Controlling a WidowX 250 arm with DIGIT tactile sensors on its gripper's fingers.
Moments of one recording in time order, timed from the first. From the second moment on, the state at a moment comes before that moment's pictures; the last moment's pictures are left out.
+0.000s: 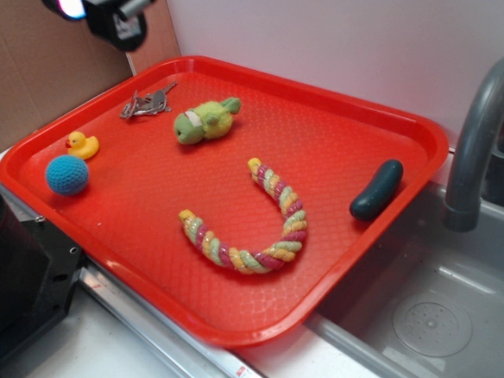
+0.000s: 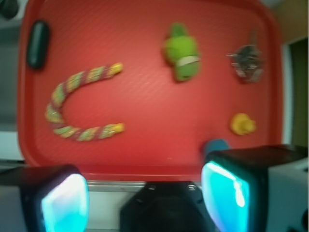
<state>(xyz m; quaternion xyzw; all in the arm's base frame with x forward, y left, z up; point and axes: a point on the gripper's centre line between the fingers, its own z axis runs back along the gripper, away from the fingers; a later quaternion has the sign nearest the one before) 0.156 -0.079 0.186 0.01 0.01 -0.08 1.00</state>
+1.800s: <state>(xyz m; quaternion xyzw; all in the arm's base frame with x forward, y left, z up) 0.175 -0.159 0.103 -0.01 0.06 -0.14 0.99</state>
